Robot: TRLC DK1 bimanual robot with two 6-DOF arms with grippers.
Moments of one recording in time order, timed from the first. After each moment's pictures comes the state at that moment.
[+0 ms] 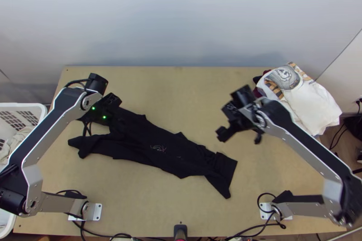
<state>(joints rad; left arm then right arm) -0.22 1.51 1.32 -1.08 0.22 0.31 0.59 1.46 1.28 -0.96 -0.09 -0.14</state>
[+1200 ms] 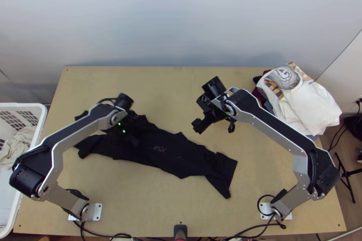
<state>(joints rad) -0.40 1.66 1.09 -0.81 0.06 0.33 0.69 1.72 1.49 -0.89 -0.12 -0.08</state>
